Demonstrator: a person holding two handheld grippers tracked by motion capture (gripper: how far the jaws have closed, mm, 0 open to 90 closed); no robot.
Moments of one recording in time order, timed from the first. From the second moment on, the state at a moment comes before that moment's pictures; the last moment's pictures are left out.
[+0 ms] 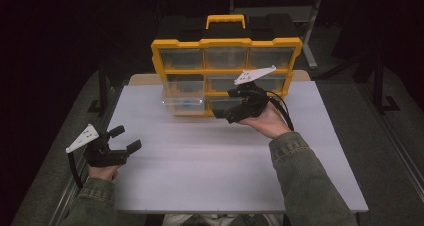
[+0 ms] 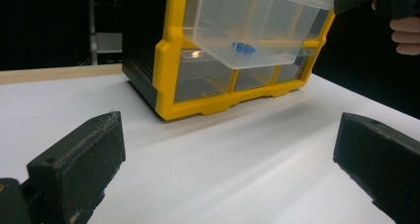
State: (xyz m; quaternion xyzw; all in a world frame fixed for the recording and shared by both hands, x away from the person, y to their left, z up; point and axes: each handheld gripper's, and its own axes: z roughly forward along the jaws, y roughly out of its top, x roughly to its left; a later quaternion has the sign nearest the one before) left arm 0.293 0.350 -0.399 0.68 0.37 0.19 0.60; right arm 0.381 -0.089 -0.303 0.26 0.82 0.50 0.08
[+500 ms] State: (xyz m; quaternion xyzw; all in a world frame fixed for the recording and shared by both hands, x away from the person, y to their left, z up) left arm 0.294 0.349 -0.399 0.68 0.37 0.19 0.60; right arm 0.372 -0.115 -0.324 0.28 0.81 0.50 0.08
